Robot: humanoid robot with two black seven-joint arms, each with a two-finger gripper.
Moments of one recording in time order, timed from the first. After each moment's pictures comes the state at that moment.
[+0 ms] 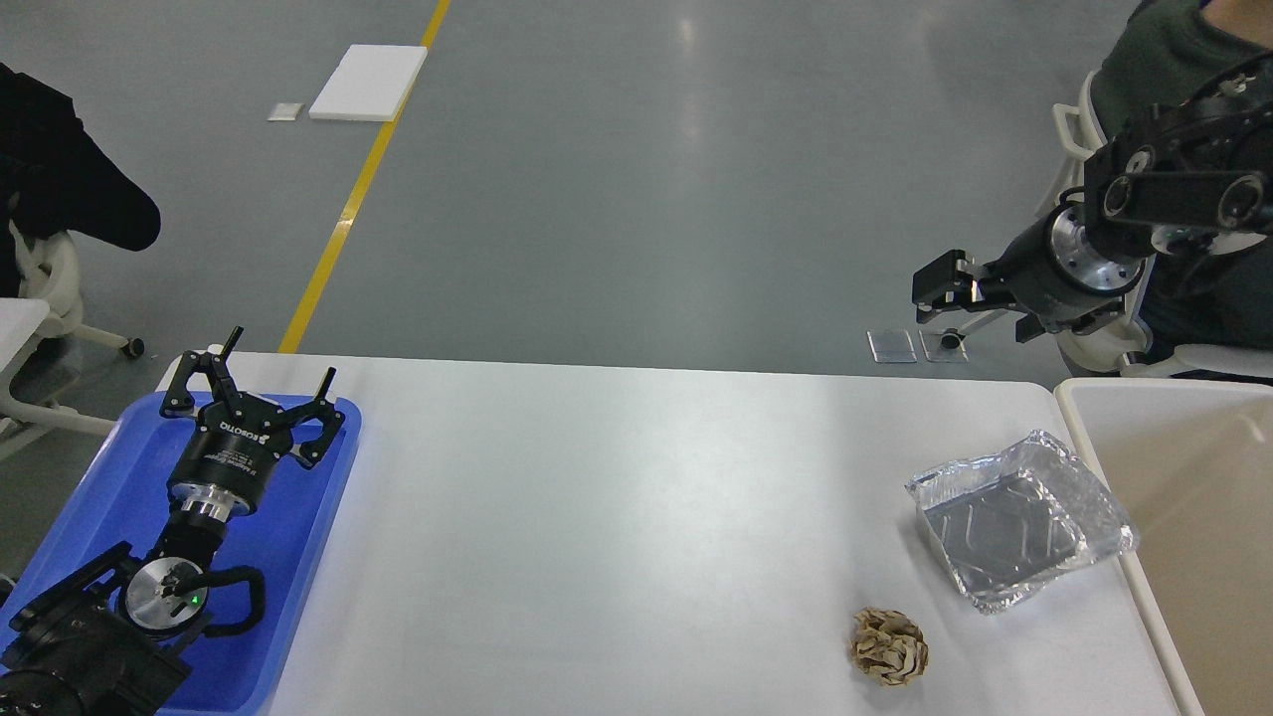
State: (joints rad) left arm -0.48 0.36 -0.88 -0.46 -0.17 -0.78 -0.41; right arm 2.00 -0.37 -1.29 1.09 -0.06 0.44 0.07
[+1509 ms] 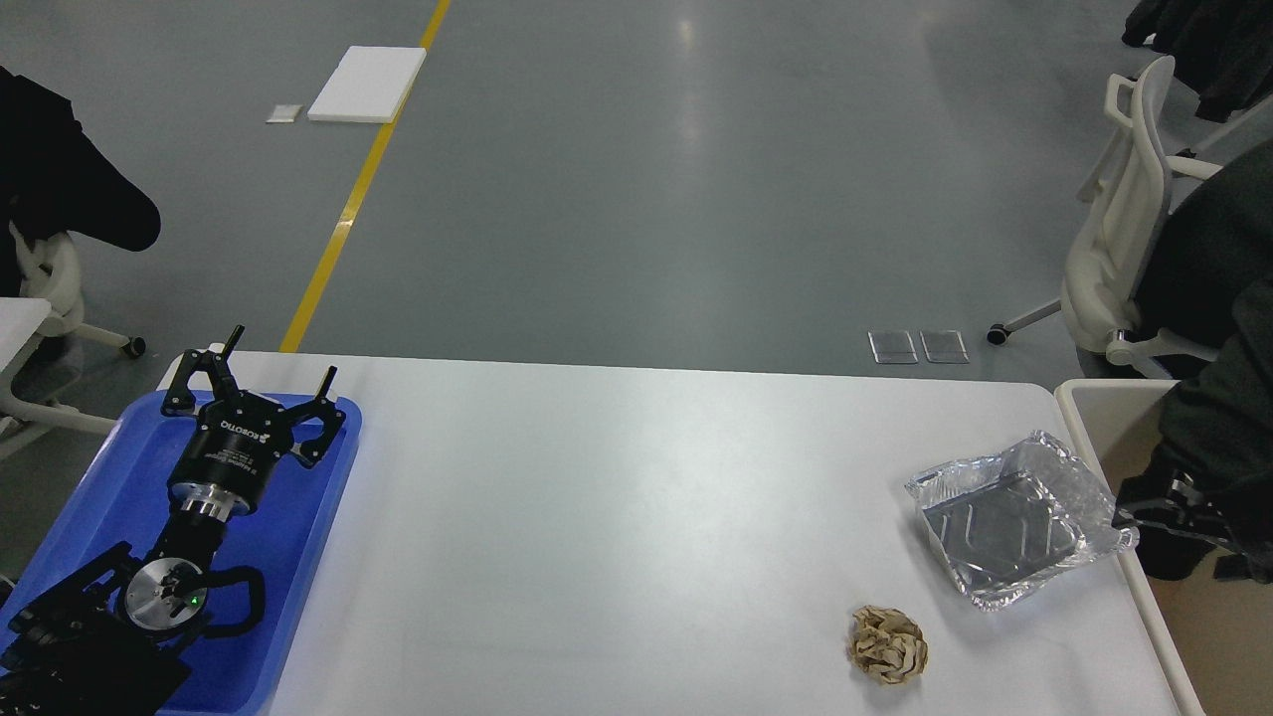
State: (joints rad) left arm -0.48 0.36 -0.88 -0.46 -0.17 -0.78 -0.41; right arm 1.61 -0.88 -1.15 1.31 -0.31 0.16 0.06
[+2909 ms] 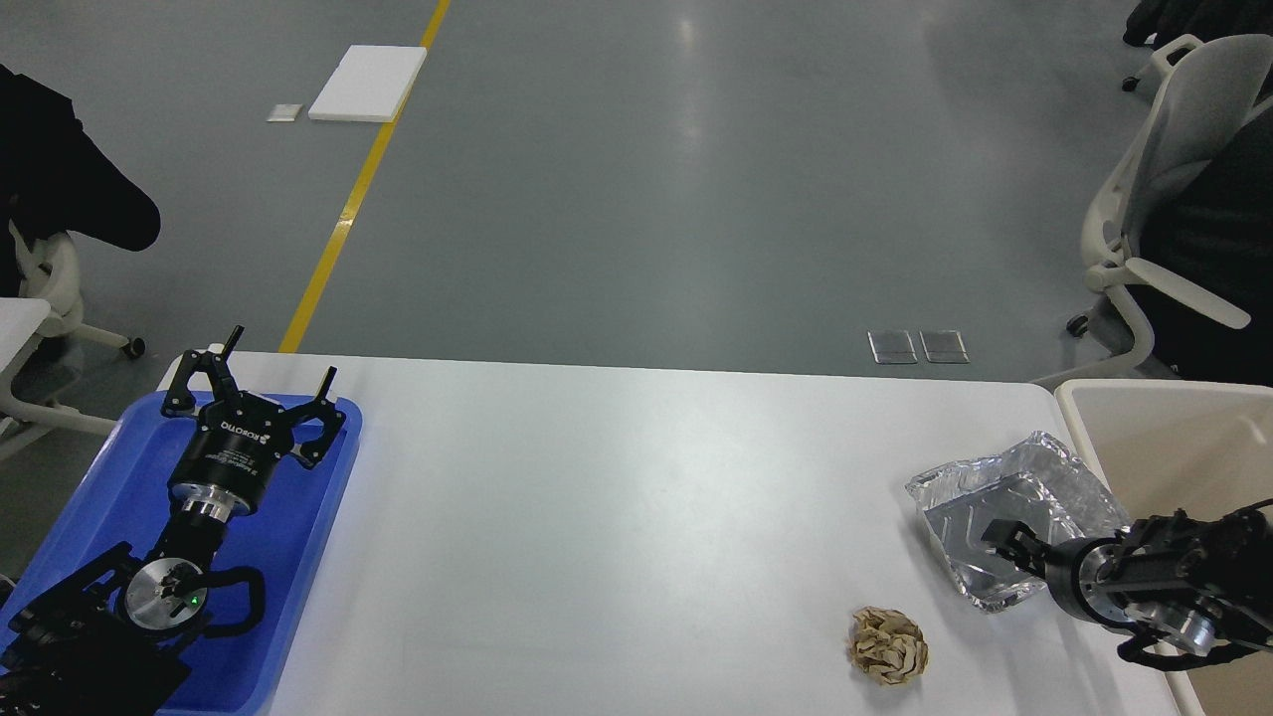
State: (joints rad) left arm -0.48 0.36 -0.88 -0.46 -0.17 -0.78 -0.41; right arm 1.13 -0.50 -0.95 1.02 -0.02 -0.23 0.06
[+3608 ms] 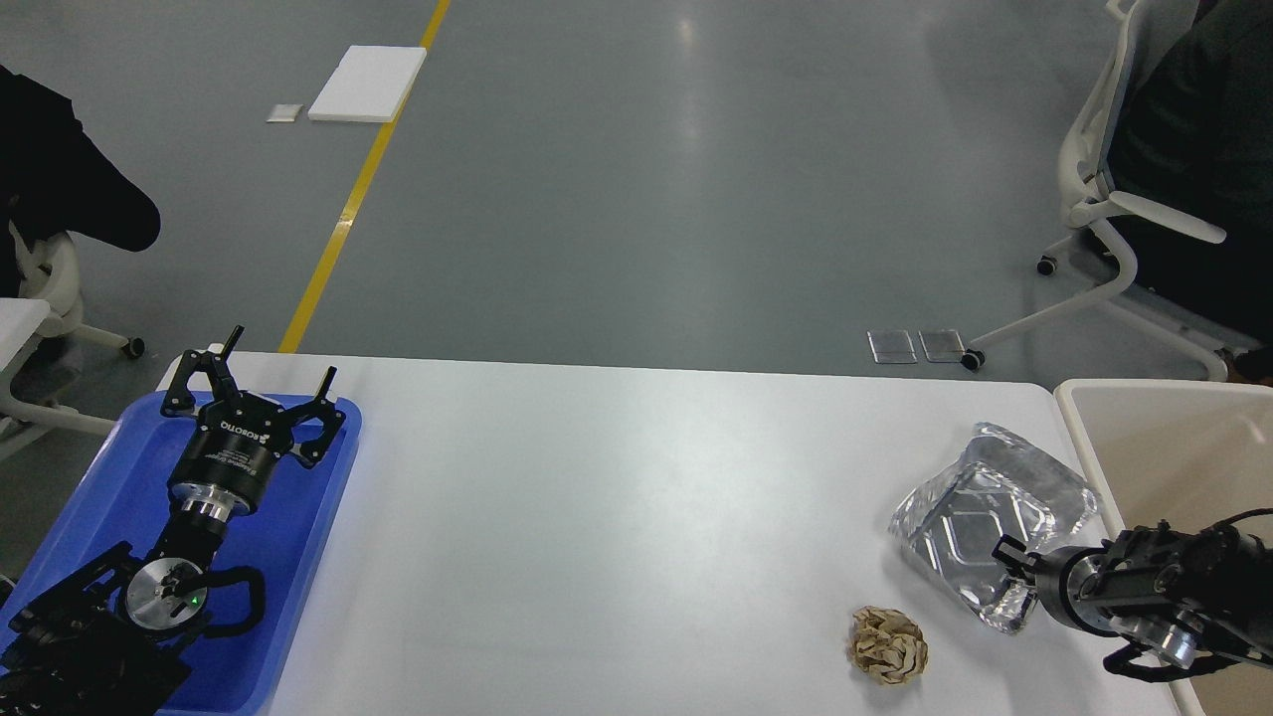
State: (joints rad) left arm -0.48 0.36 -0.88 -0.46 -0.17 -0.78 -0.41; right arm 1.09 -0.46 -0.95 0.98 -0.03 -0.26 0.06
